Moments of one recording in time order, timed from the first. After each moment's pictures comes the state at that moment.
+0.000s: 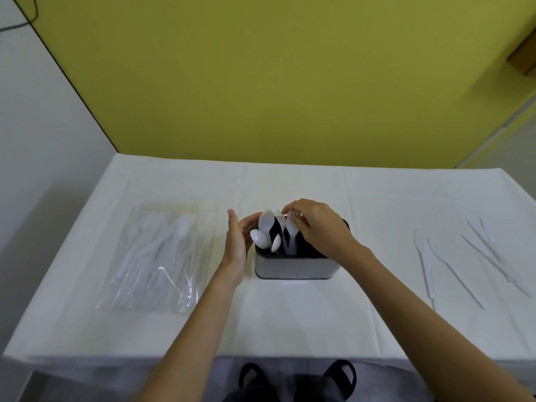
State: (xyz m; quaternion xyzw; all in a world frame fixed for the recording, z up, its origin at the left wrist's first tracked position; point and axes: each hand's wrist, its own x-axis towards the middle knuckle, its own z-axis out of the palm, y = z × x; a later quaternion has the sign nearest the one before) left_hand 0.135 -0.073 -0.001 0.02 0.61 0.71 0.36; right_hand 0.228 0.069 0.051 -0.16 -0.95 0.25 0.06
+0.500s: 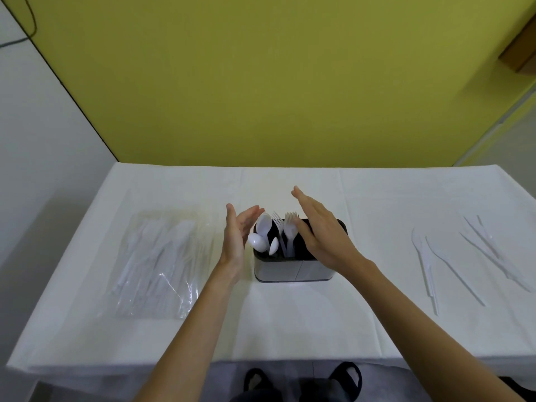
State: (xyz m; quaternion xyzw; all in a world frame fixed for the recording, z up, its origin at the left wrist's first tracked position) left_hand 0.132 -0.069 0.017 0.07 0.63 0.70 0.34; right_hand 0.249 0.067 0.042 -0.14 -0.94 0.28 0.12
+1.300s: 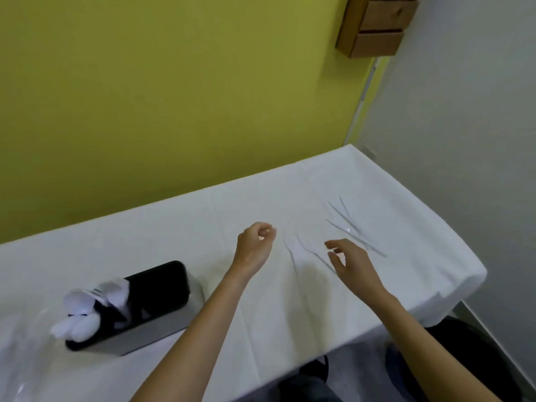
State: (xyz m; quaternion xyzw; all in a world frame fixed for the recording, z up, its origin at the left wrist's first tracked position) left_hand 0.300 0.188 0.010 0.31 0.77 0.41 0.37; right_hand 0.511 0.265 -0.021 -0.47 -0.81 0.31 0.16
